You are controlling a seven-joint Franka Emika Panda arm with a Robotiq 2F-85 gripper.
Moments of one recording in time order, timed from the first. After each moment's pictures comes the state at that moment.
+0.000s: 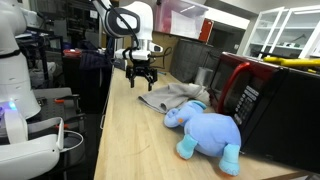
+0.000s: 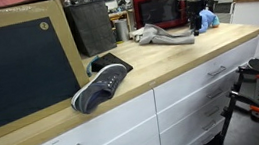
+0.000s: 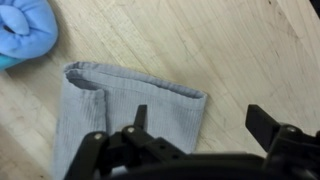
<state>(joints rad) -0.18 -0.06 -0.19 -2.55 -0.26 2.60 -0.71</state>
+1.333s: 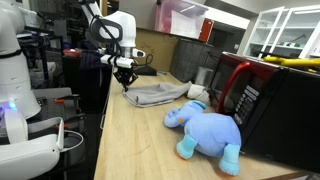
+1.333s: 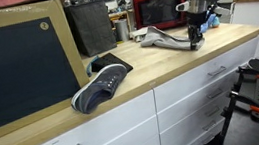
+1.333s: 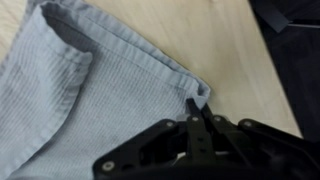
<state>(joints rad) -0.10 -0.10 -0.10 -2.74 -0.06 2.74 -0.80</state>
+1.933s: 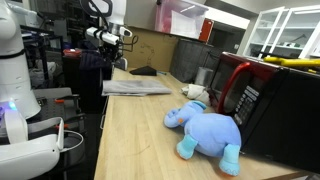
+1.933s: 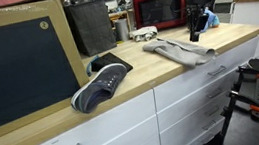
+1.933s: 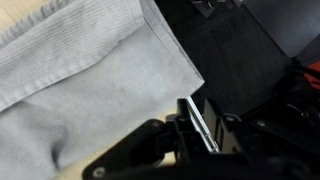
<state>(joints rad) 0.12 -0.44 -0.08 -2.75 0.18 2.33 -0.77</state>
